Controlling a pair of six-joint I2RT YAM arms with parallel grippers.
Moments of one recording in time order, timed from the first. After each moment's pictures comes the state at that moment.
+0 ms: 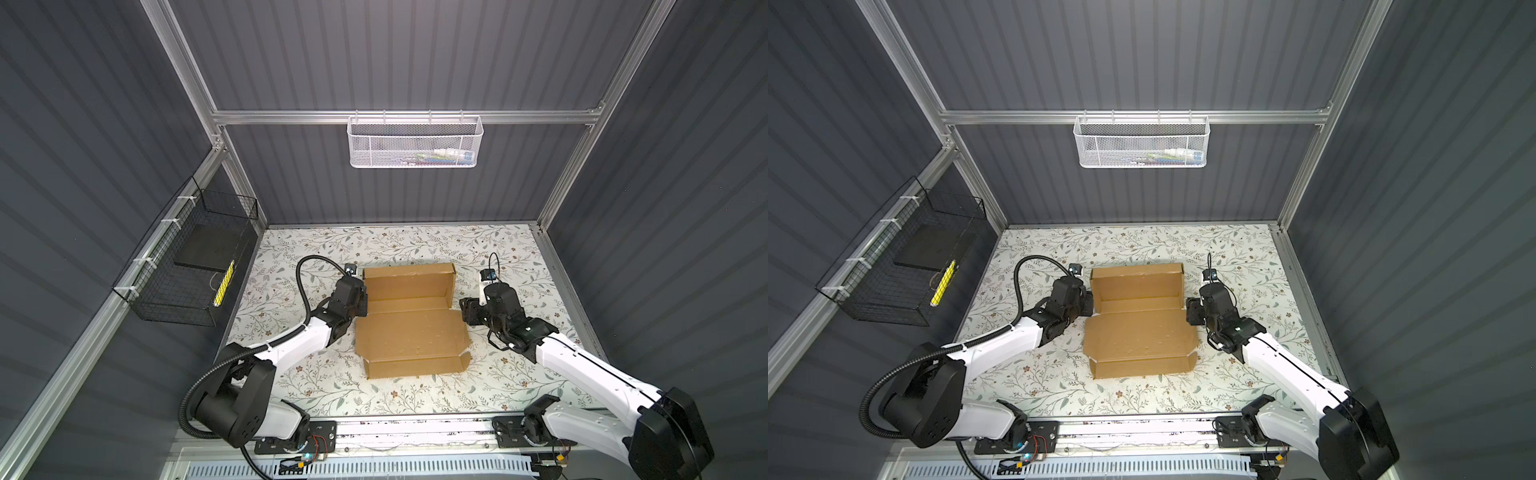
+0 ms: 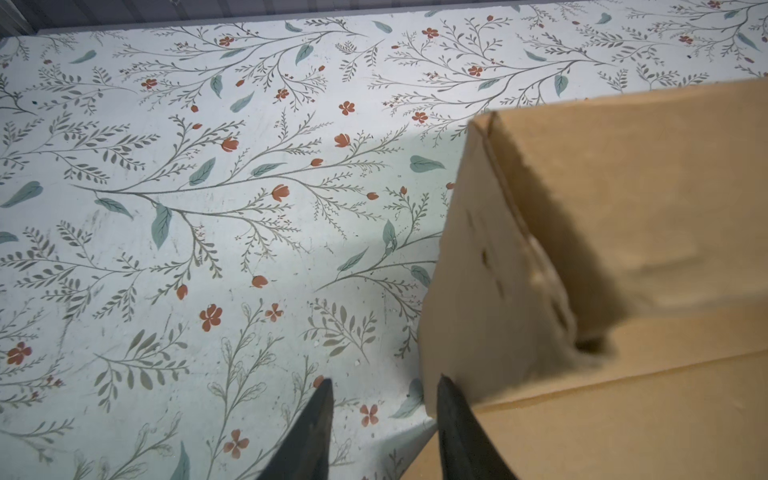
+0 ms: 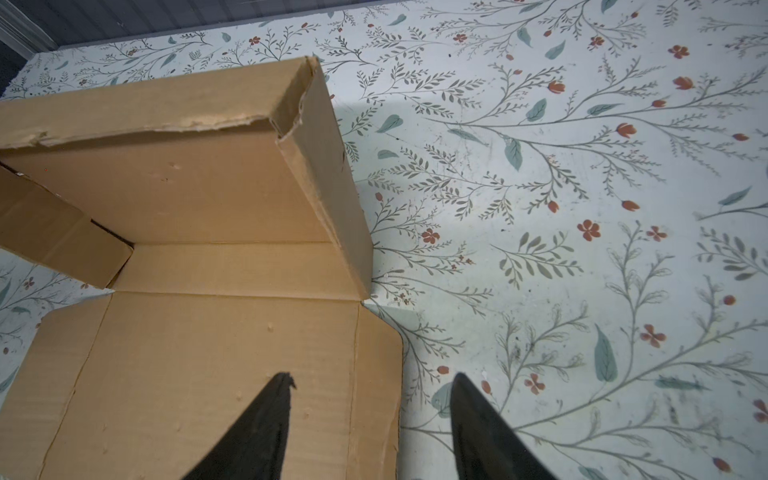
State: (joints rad) left arm -0.53 1.44 0.74 -0.01 -0.29 -0.25; right arm 0.50 1.10 0.64 -0.21 0.18 0.36
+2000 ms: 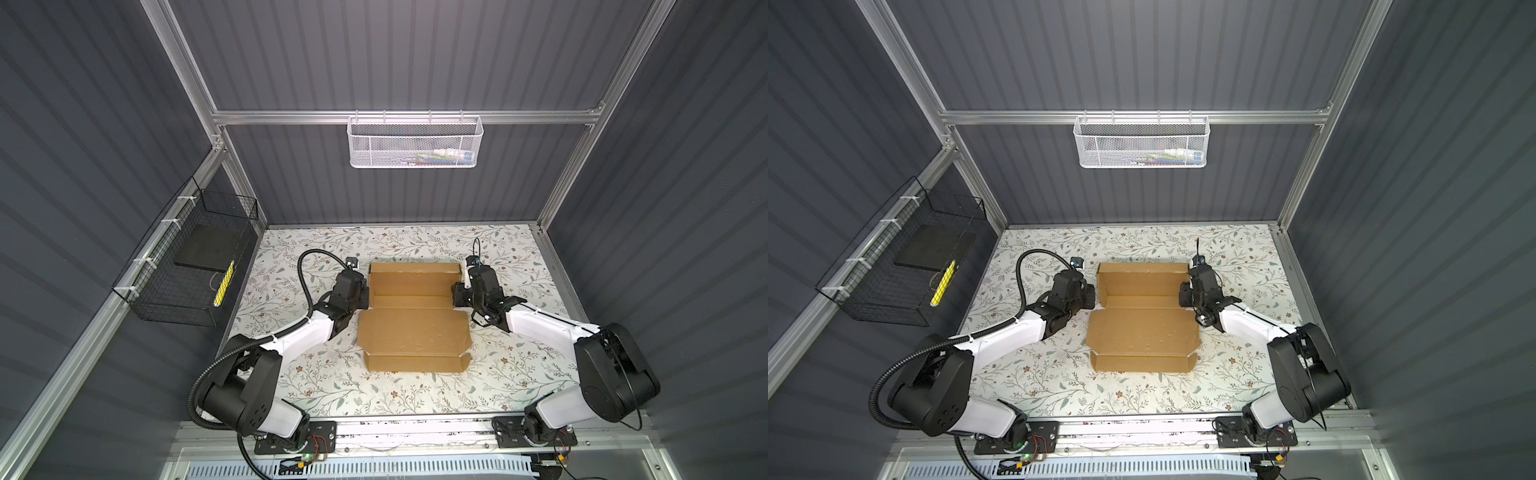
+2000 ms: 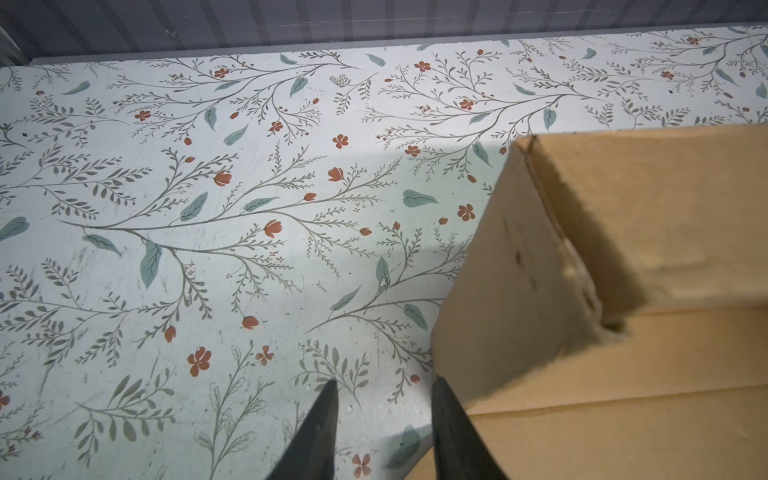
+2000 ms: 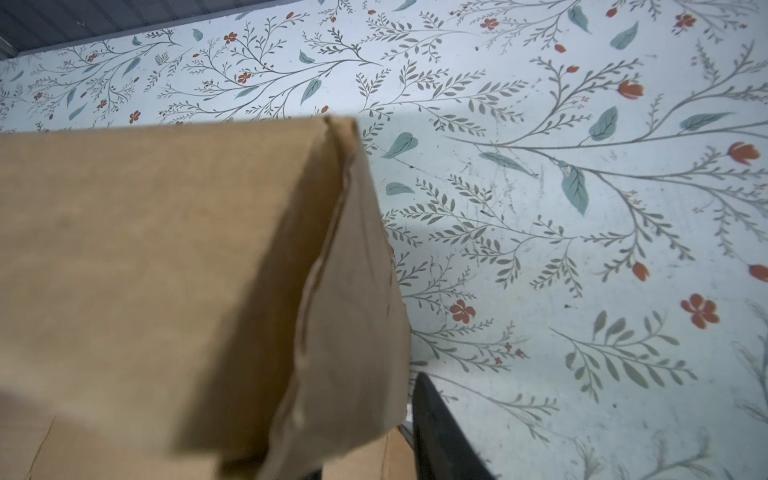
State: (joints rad) left arm -0.52 1.46 0.78 0.02 -0.27 -0.23; right arm 0.43 1.50 0.79 0.01 0.10 0.35
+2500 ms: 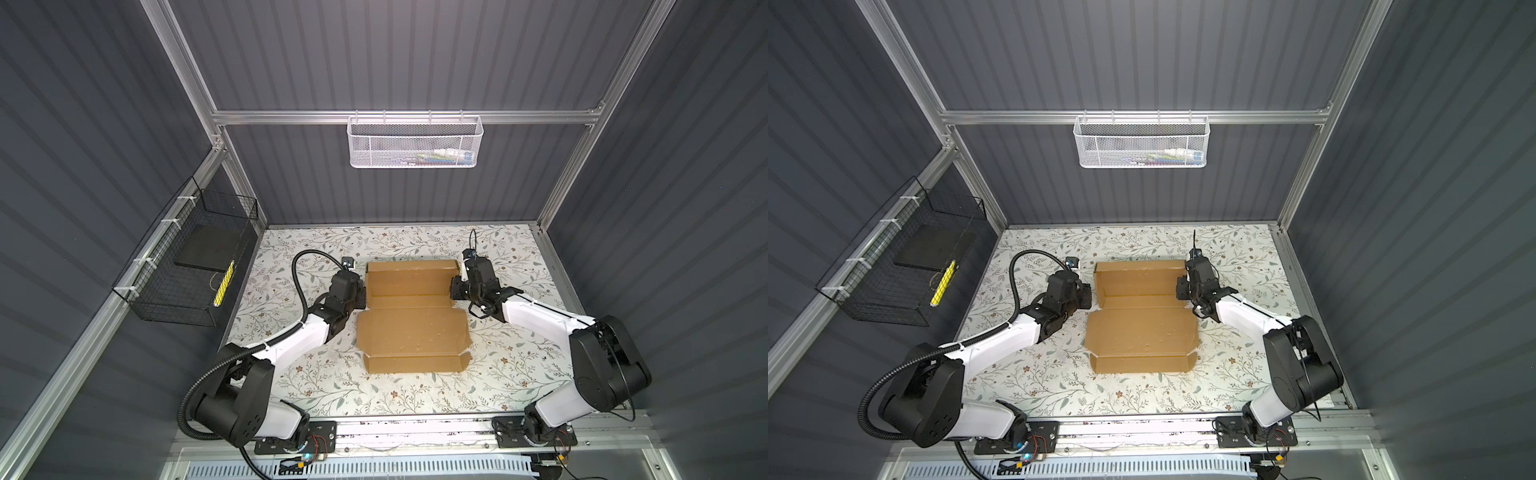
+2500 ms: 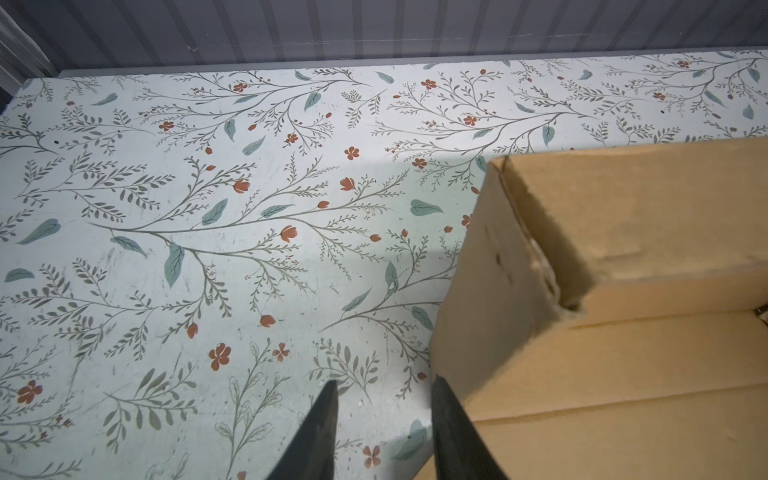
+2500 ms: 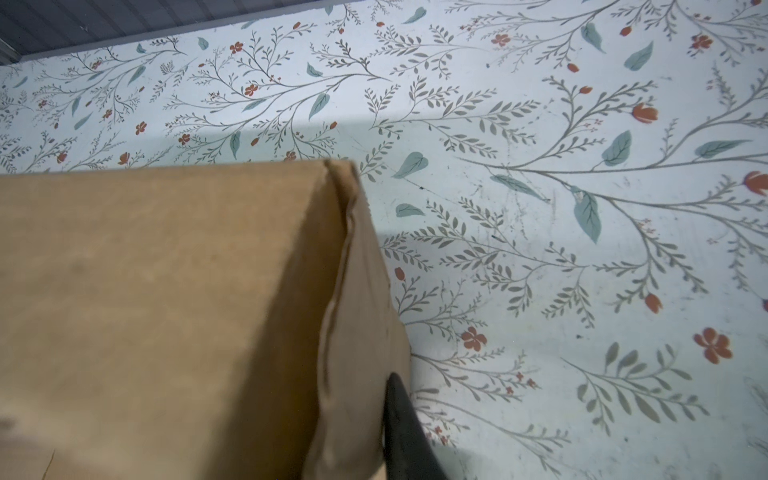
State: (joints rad) left arm -0.49 1.40 0.76 0.02 -0.28 -0.23; right arm 0.43 1.56 0.91 -0.07 0.08 0.35
